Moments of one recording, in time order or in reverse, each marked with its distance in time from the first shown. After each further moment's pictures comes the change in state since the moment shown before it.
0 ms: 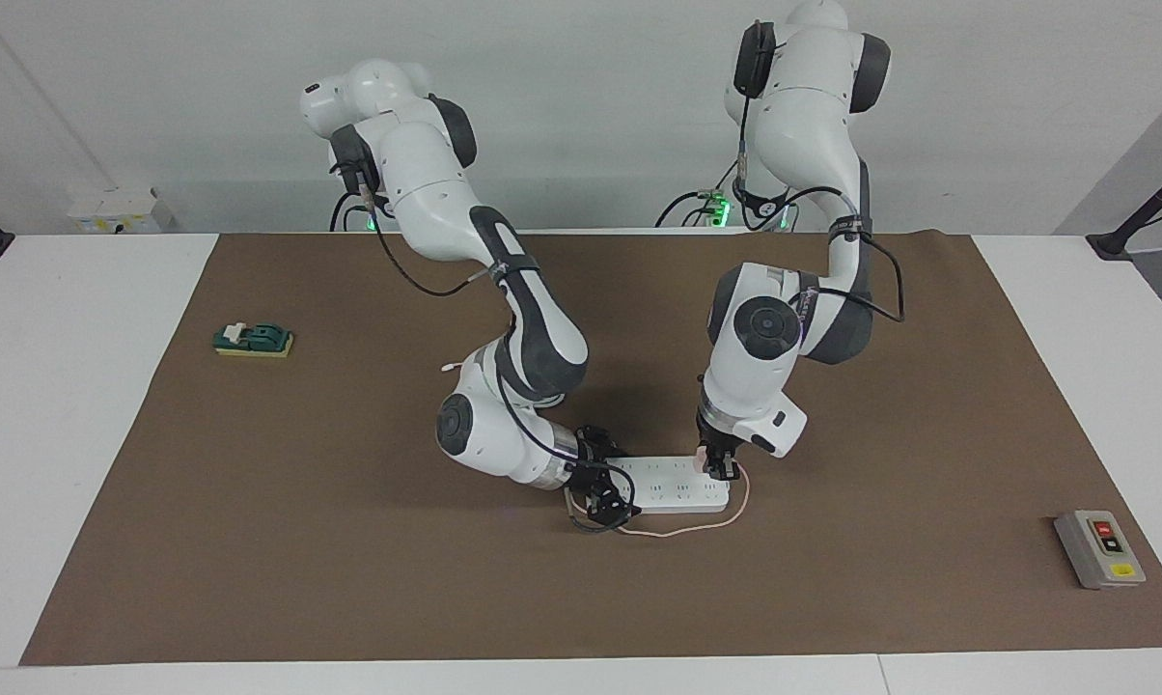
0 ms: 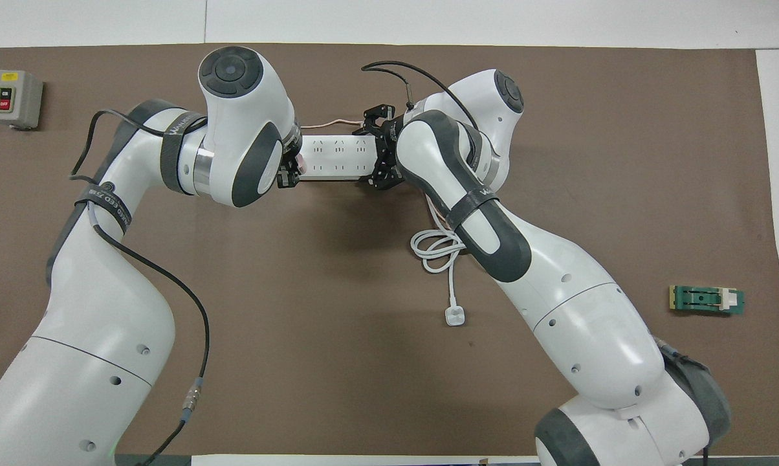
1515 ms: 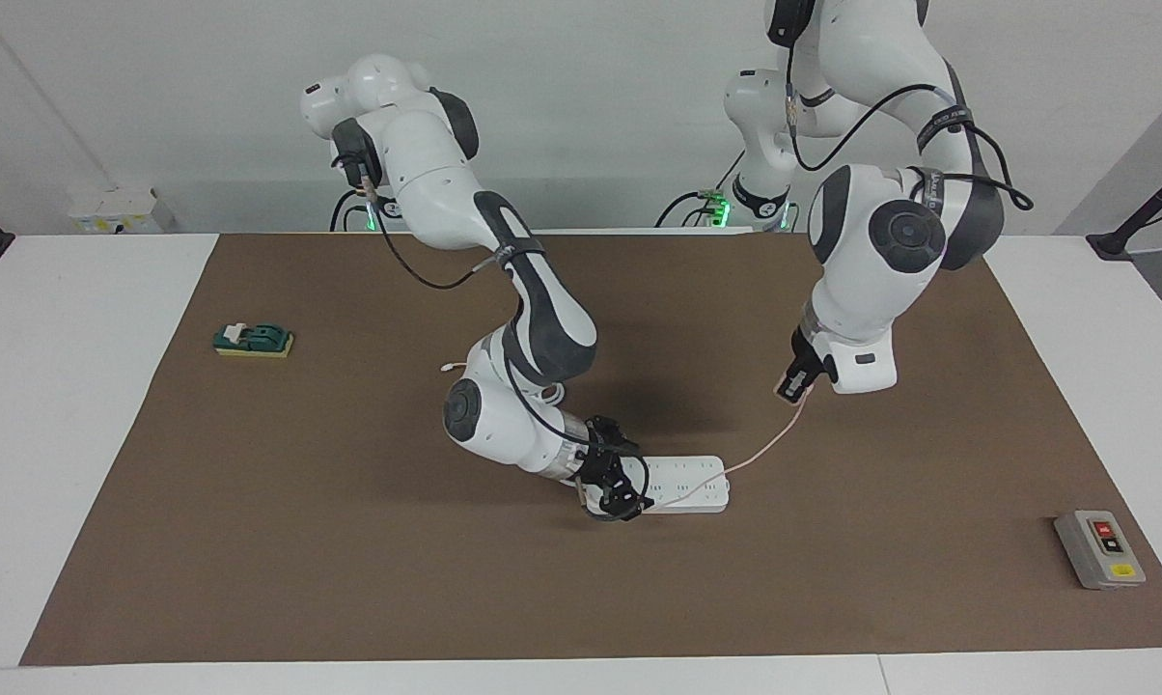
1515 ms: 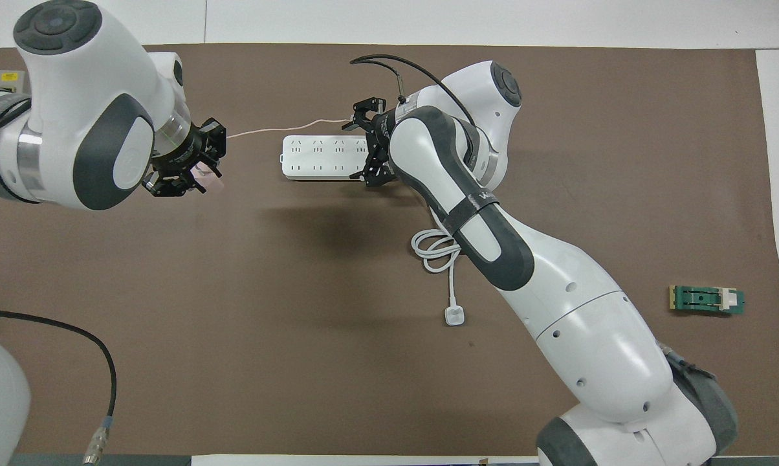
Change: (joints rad) left arm 0.131 -0.289 0.022 -0.111 0.008 -0.304 0.968; right arm 0.012 -0.063 -0.009 0.015 0.000 -0.055 0.019
